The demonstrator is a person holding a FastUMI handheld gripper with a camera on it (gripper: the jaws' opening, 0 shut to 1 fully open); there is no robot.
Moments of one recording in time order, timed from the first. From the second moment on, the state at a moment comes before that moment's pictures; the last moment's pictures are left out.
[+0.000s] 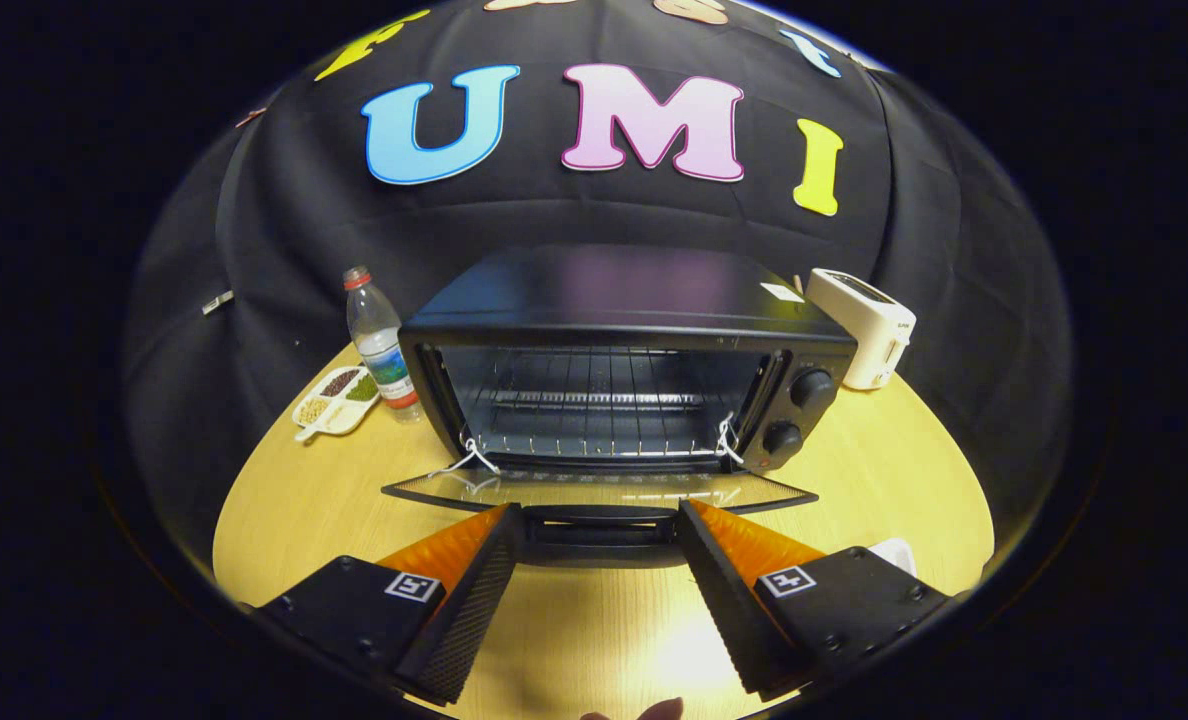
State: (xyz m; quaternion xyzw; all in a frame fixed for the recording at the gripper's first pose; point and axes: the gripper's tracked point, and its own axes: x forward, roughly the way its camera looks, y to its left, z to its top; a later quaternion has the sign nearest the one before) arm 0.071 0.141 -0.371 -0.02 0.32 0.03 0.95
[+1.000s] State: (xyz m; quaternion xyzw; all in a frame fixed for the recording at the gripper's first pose) arm -0.026 0.007 -0.355 0.04 0.50 0.07 0.86
